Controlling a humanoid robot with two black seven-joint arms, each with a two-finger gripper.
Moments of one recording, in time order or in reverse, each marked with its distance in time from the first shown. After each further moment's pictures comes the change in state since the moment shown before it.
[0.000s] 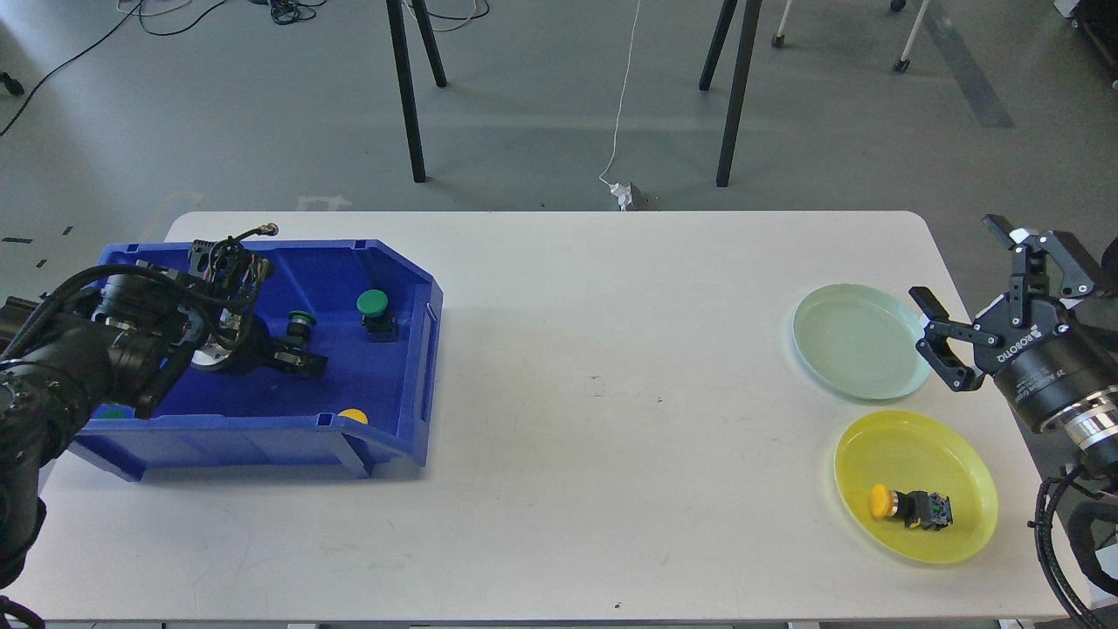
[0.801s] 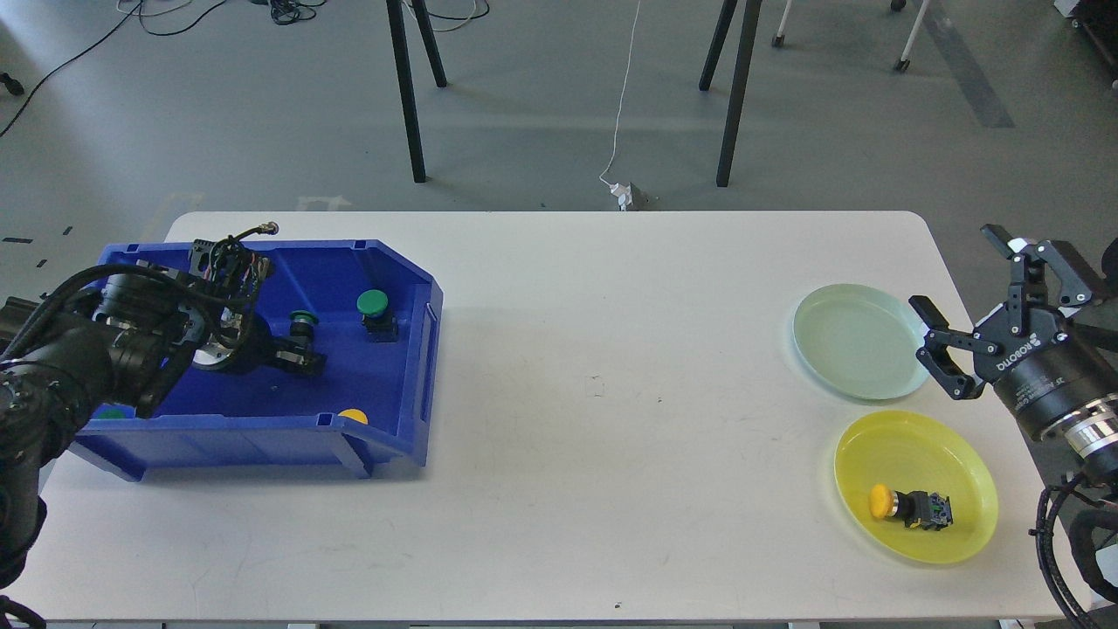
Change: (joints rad) left arm -0.001 0.001 -0.002 -0.002 -0.010 0.000 0.000; right arm -0.018 0.000 0.000 -0.002 -0.002 0.001 0.000
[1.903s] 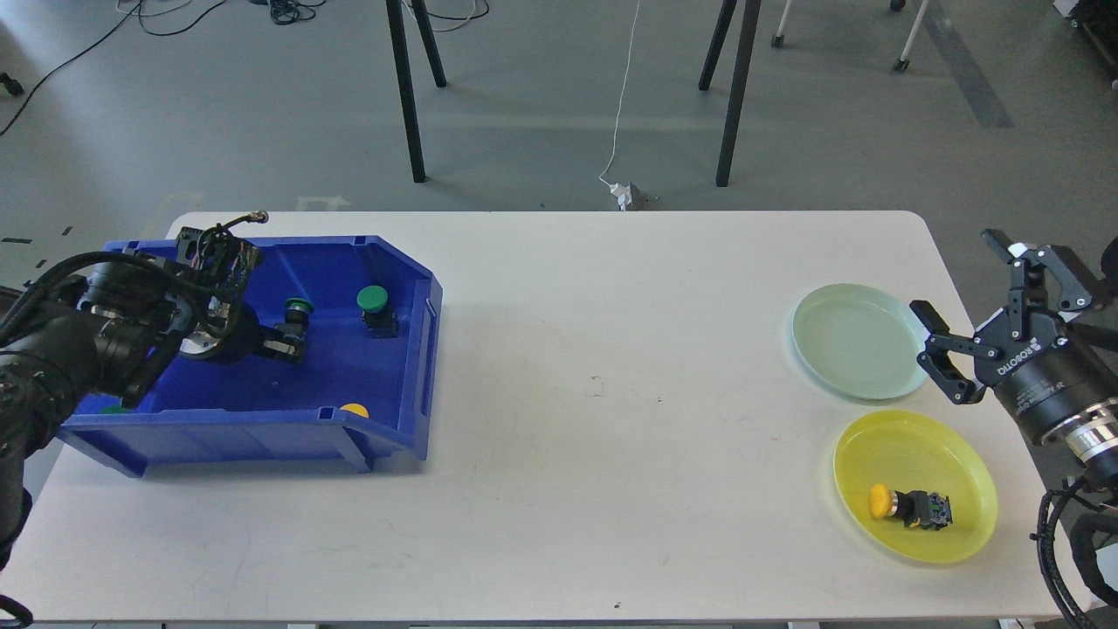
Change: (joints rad) left arm -0.025 0.041 0.036 -0.011 0.016 0.000 0.000; right arm -0.008 0.000 0.000 -0.002 0.000 0.000 0.000
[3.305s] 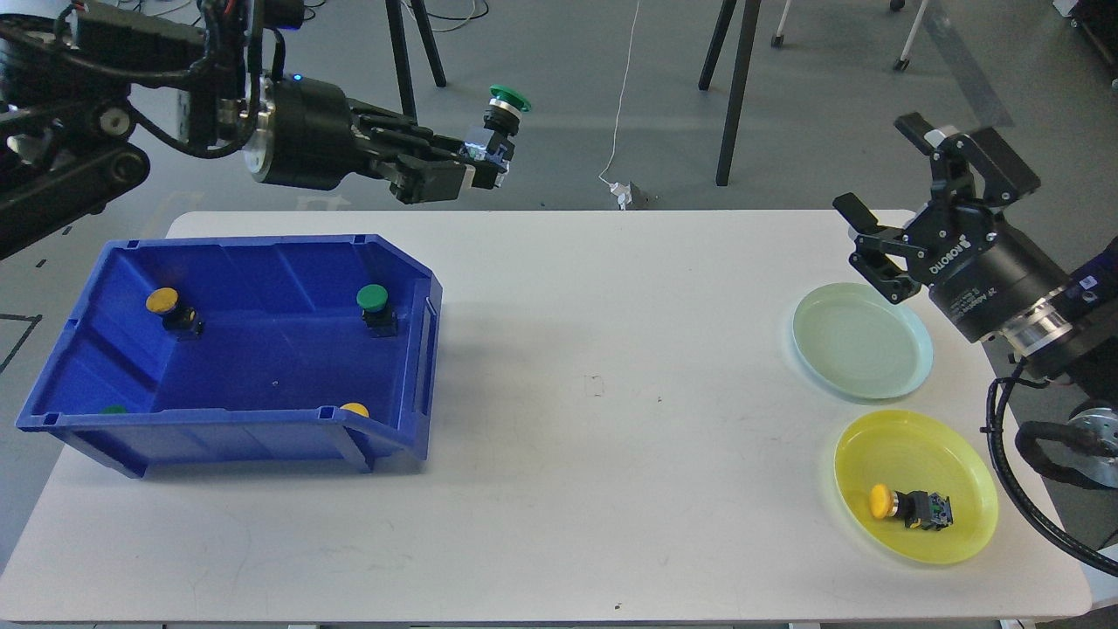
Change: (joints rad) left arm -0.397 0.336 -0.266 -0.997 -0.137 0.000 0.000; right arm 0.563 0.038 -0.368 -0.022 -0.187 -0.002 0.000
